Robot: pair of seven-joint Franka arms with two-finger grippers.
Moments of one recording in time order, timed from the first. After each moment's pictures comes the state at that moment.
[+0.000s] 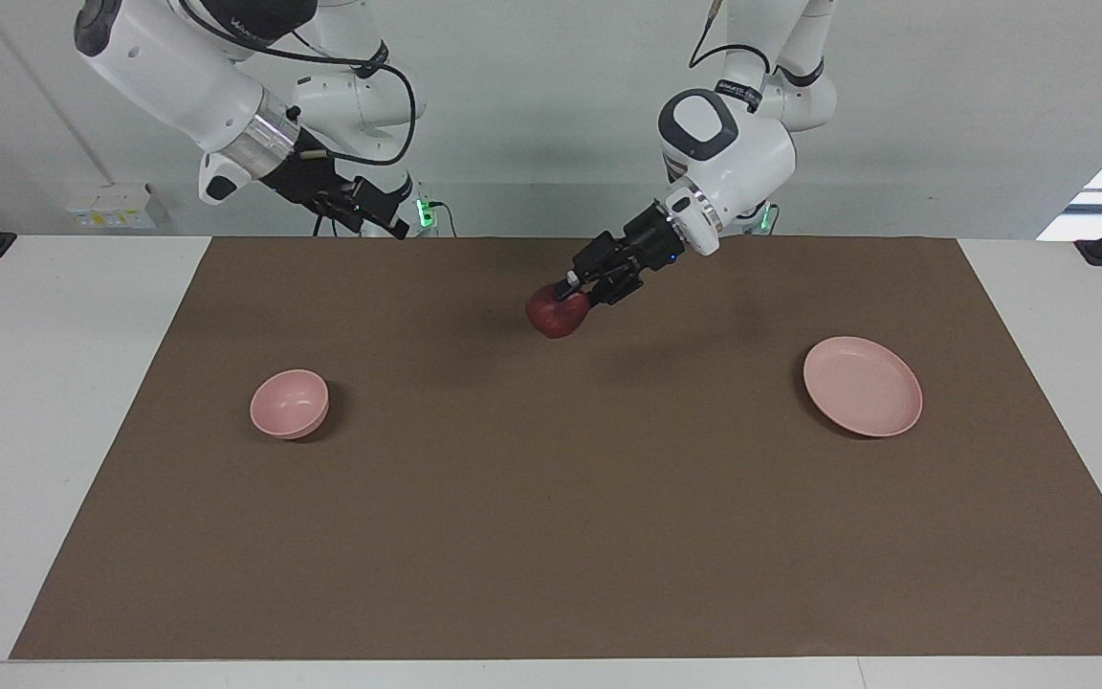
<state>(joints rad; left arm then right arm) 0.06 -0.04 -0.73 -2.11 -1.54 2.68 0.09 0.18 -0.04 -0.15 -1.71 0.57 1.51 0.60</state>
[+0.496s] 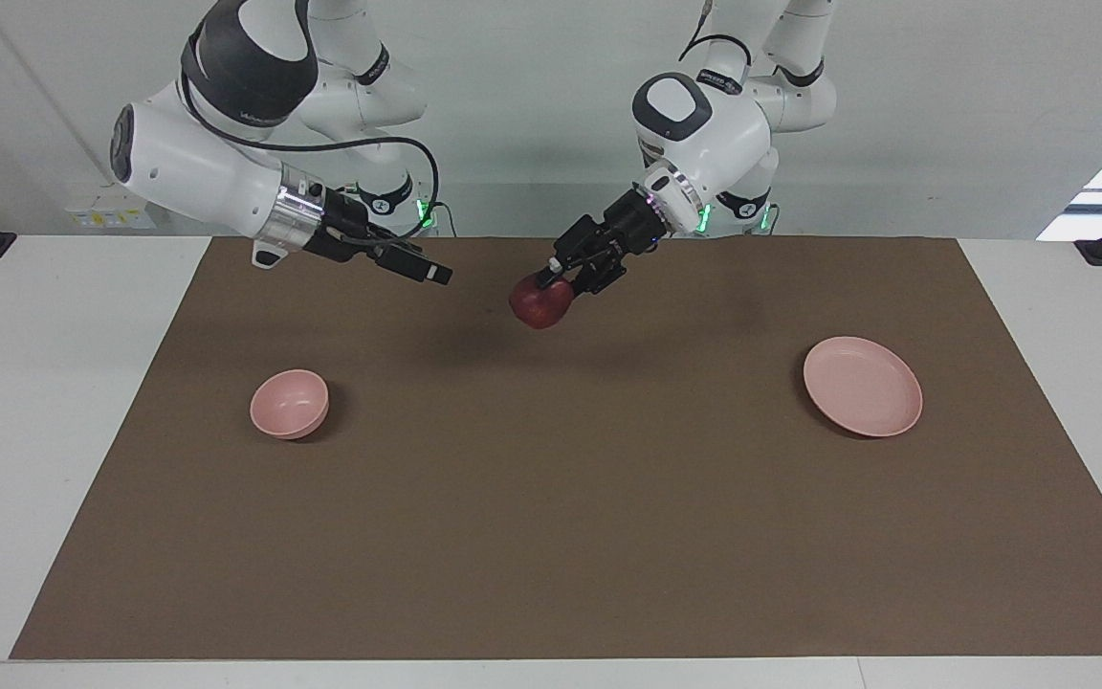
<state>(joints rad) 0.06 -0.04 -0.81 -2.08 -1.57 2.81 0.08 0.18 0.12 -0.15 -1.68 0.84 1.56 0.78</state>
